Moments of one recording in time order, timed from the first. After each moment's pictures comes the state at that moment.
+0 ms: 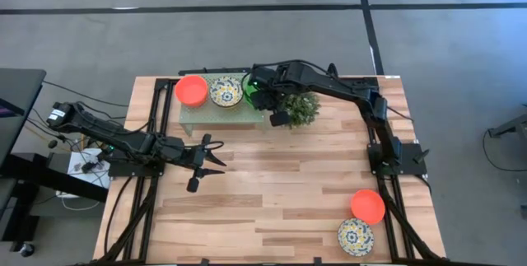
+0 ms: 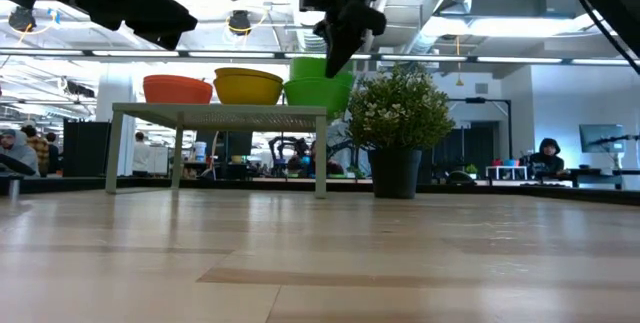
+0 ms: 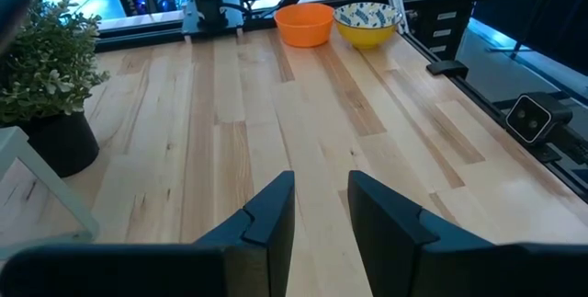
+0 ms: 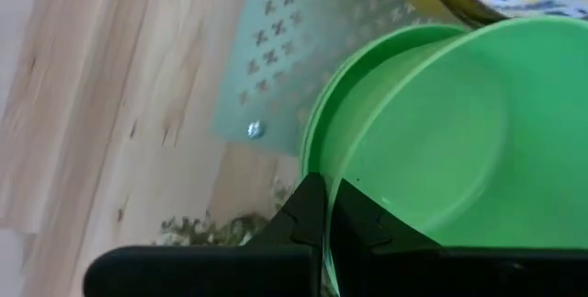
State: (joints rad) left arm -0.31 0.87 0.40 0.13 -0.10 0.07; right arm -0.27 2.08 2.17 -1.25 0.11 -0.64
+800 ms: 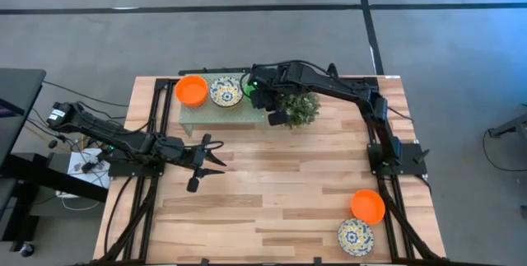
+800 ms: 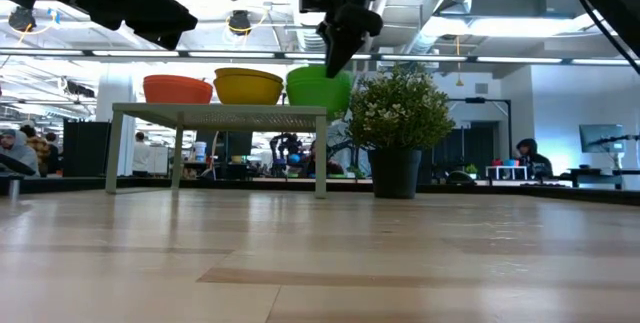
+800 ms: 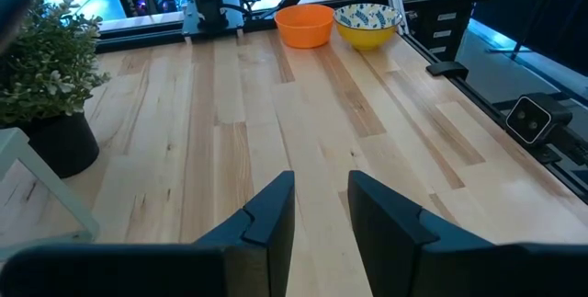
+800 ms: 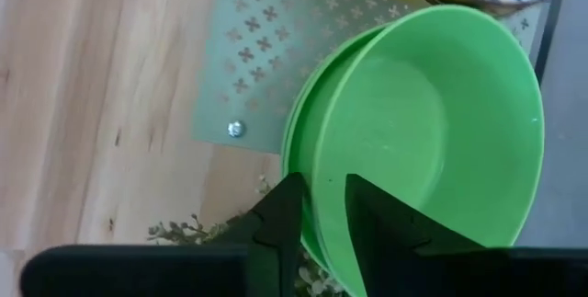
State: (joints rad) left arm -0.31 0.86 0.40 0.13 -0.10 0.07; right arm -0.26 2.08 2.17 -1.24 0.15 -0.57
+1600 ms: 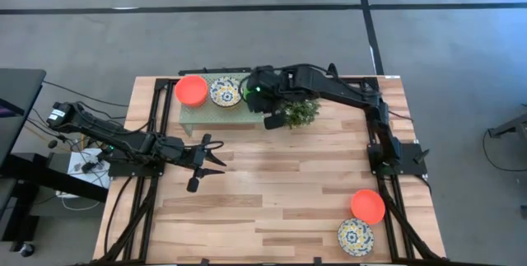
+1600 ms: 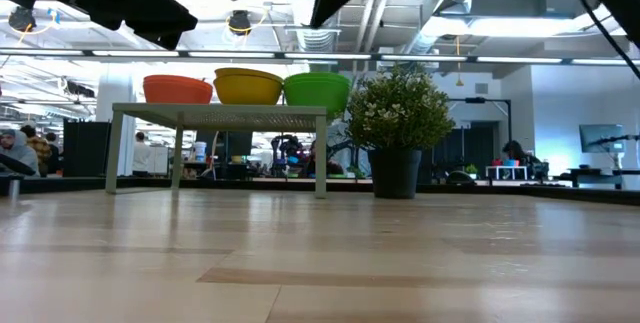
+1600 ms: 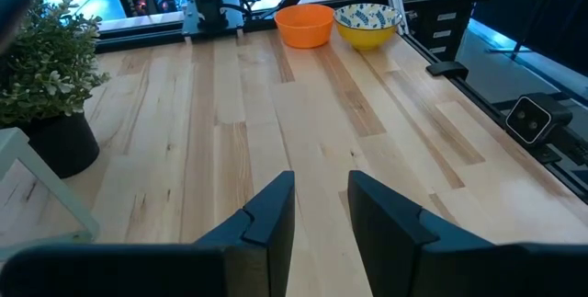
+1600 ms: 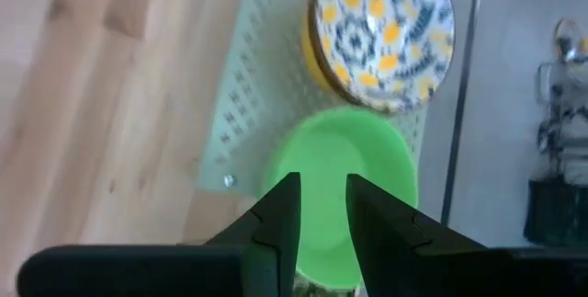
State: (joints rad) left arm -0.31 0.86 0.40 0.13 -0.10 0.07; right arm -0.15 2.06 2.35 -1.26 0.27 -0.56
